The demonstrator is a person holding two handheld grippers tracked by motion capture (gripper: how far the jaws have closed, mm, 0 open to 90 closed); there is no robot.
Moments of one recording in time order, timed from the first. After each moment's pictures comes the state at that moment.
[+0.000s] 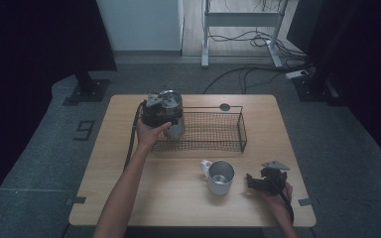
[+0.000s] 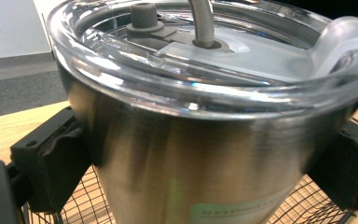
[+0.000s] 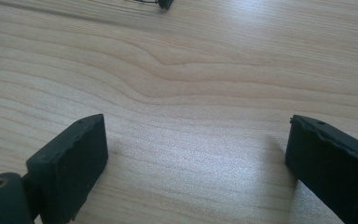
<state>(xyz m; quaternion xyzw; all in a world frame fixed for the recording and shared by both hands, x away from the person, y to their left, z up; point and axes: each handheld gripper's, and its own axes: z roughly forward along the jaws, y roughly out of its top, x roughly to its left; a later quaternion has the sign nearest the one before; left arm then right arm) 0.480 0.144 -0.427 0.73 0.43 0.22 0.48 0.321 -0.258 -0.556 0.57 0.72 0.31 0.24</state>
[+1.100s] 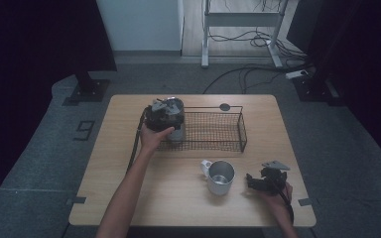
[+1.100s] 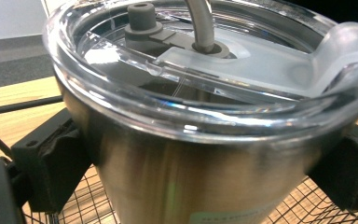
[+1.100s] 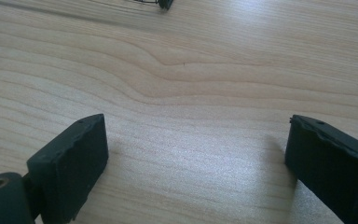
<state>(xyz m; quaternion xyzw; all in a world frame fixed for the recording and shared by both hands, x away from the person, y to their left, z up) 0.486 0.137 -0.454 0.74 0.44 0.21 0.46 0.320 -0.258 -0.556 0.57 0.72 0.31 0.24</state>
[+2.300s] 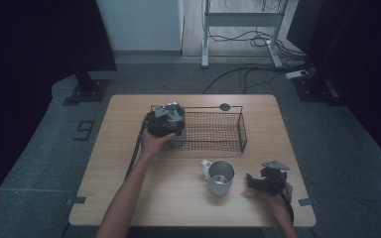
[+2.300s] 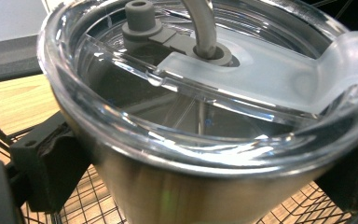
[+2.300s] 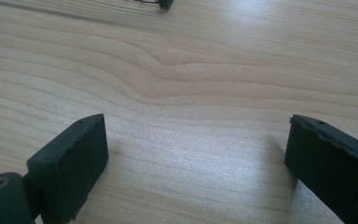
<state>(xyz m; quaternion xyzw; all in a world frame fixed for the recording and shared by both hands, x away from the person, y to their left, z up) 0.475 0.132 -0.468 0.76 0.43 0.23 0.44 0.321 -0.258 -0.556 0.57 0.72 0.31 0.24</state>
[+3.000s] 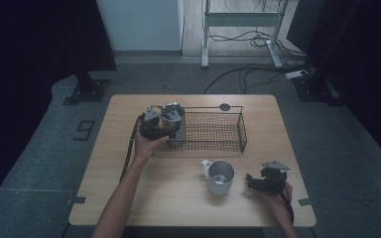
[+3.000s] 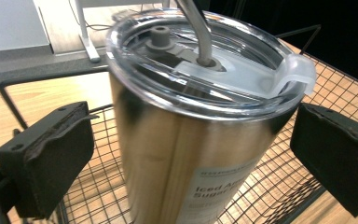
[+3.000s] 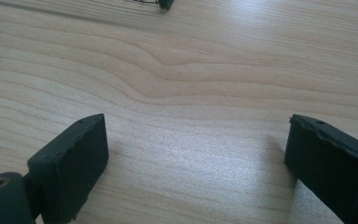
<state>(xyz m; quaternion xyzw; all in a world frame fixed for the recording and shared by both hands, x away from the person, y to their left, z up) 0.454 0.157 -0.458 0.73 0.43 0.22 0.49 0.320 -0.258 -0.556 0.57 0.72 0.31 0.24</state>
